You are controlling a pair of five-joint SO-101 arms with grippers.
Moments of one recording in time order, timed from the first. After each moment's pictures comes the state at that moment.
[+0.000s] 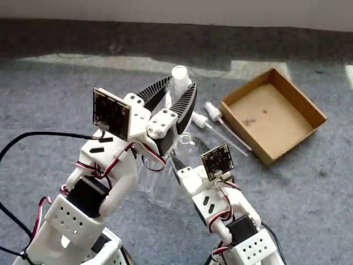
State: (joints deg) left arm 28.6 -60.5 45.3 21.1 11.4; right arm -33.6 -93.6 95.2 23.4 0.7
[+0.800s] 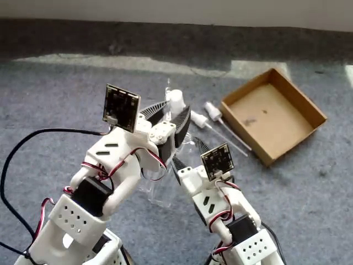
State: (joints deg) left arm 28.1 -61.2 49.2 33.7 18.3; right arm -32.9 -93.6 95.2 23.4 0.7
